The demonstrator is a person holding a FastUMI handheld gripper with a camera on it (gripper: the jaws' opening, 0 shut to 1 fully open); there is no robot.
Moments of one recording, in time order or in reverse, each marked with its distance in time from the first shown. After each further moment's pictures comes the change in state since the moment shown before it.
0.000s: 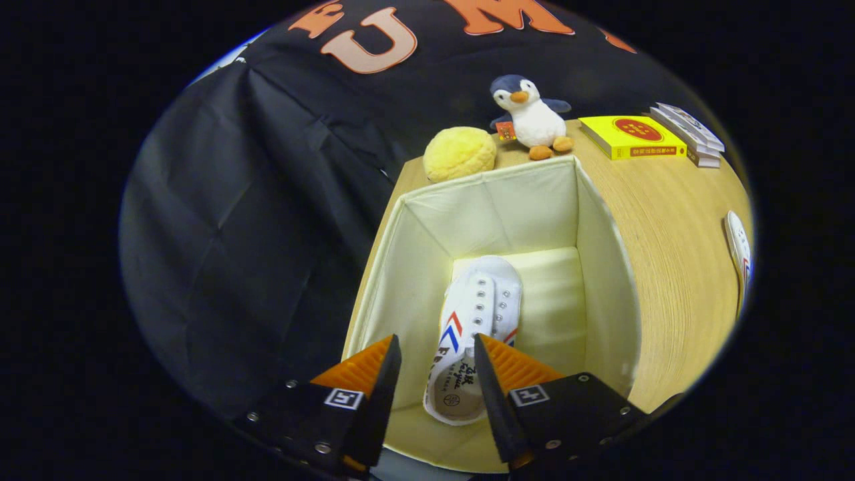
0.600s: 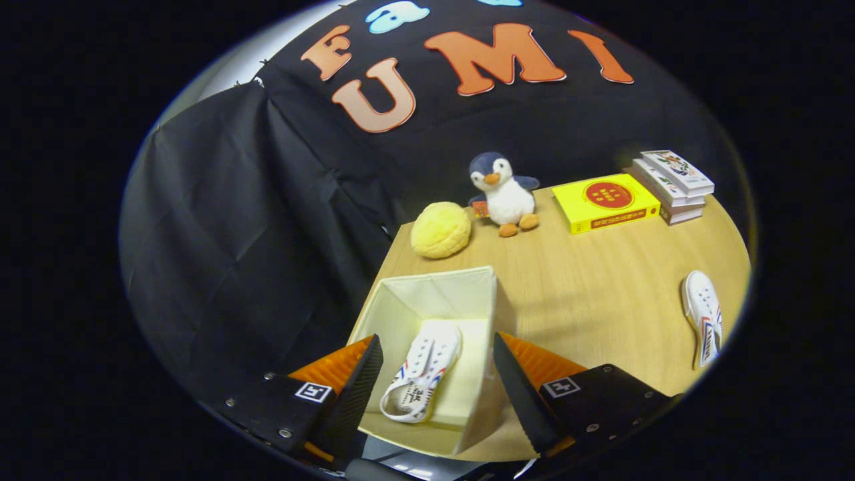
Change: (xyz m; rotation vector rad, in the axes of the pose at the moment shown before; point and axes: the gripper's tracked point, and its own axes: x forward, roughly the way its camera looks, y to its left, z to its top) arm -0.103 -0.082 0.082 -0.035 -0.231 -0.027
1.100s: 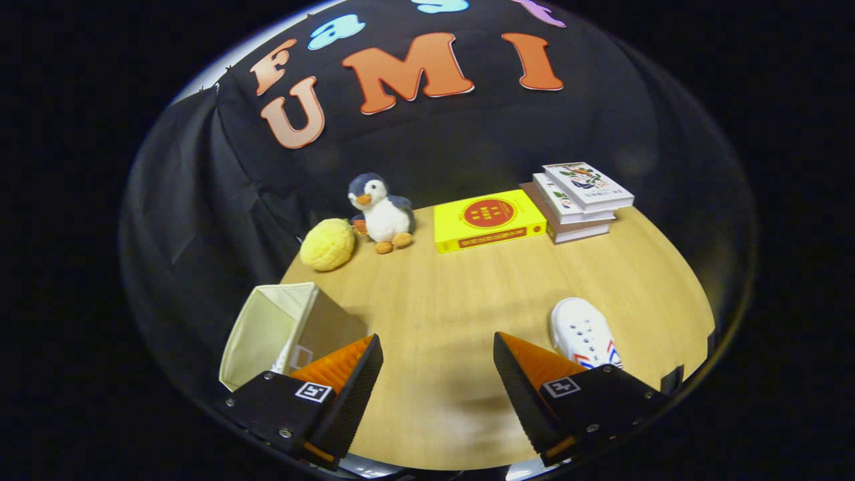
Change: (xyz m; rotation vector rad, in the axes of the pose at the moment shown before) arm -0.046 -0.216 0.020 -0.029 -0.029 -0.284
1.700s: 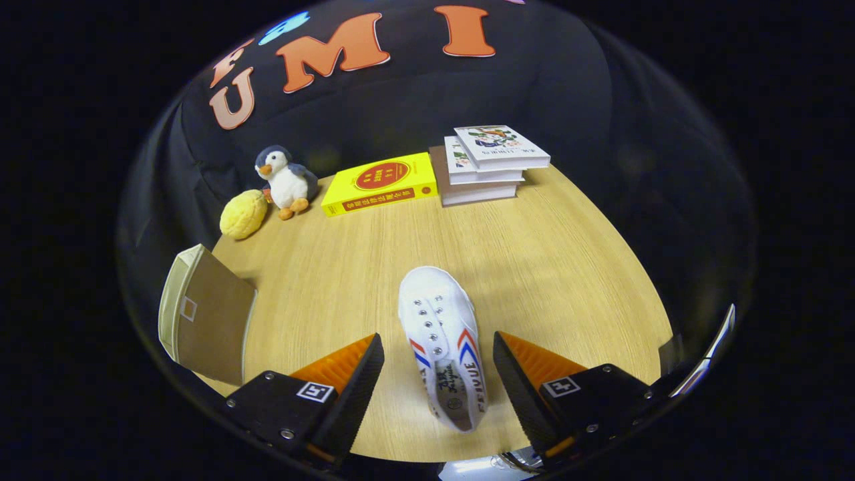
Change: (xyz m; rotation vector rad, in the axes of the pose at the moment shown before) arm 0.008 -0.180 -0.049 -0.014 0.151 -0.159
